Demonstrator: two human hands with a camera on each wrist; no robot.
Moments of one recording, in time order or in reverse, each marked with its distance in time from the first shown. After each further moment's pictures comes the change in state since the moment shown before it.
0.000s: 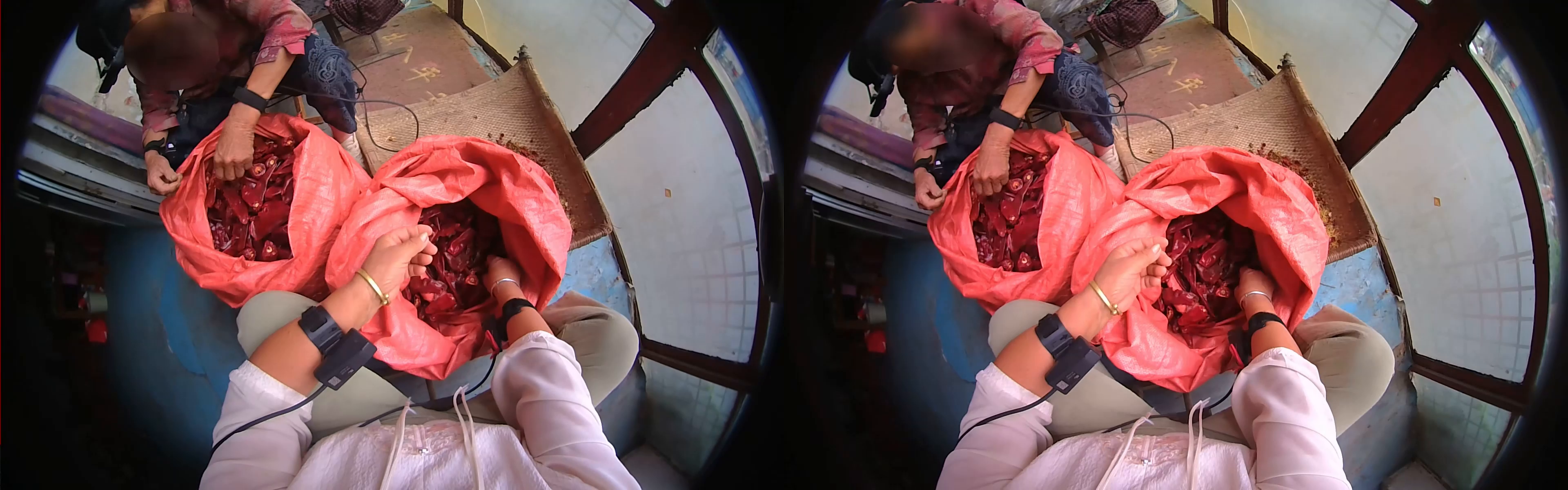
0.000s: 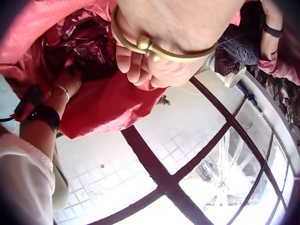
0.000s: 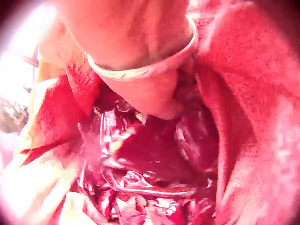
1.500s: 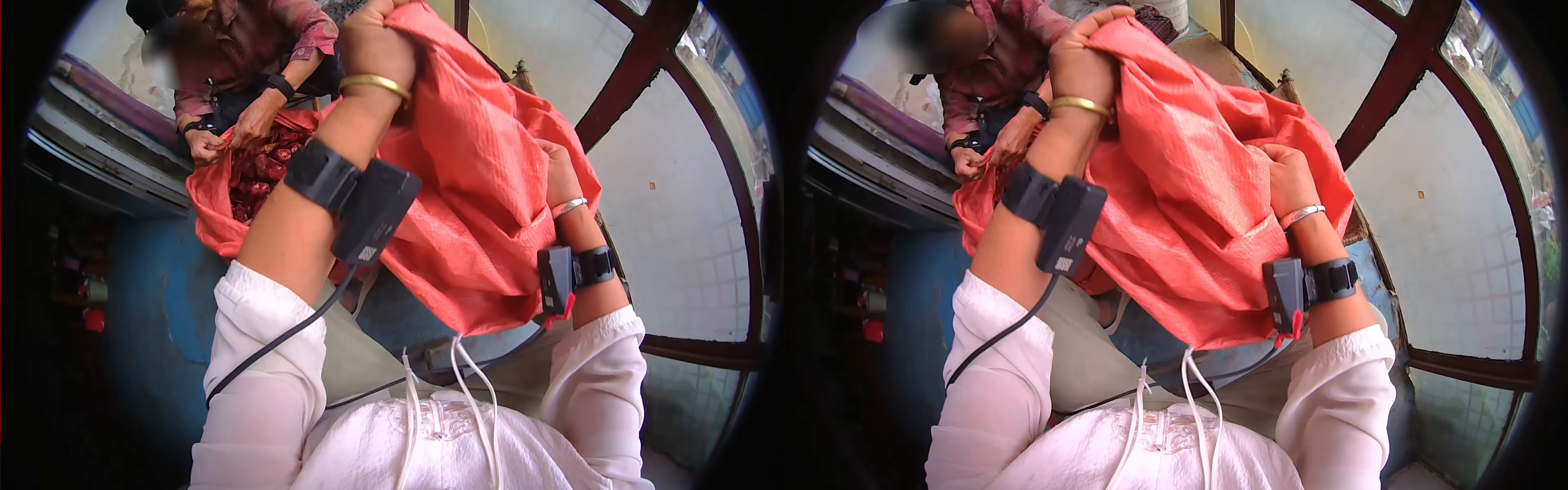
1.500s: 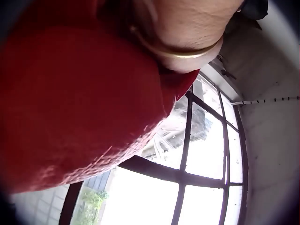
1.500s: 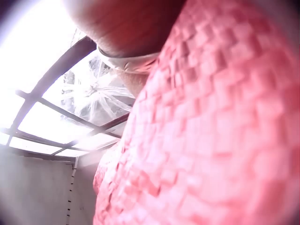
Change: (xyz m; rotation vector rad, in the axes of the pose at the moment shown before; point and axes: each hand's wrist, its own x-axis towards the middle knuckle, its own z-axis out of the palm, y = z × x) left_hand -0.026 0.192 0.101 0.479 0.178 1.394; right_hand -0.111 -0.050 -0.239 1.370 0.240 -0.577
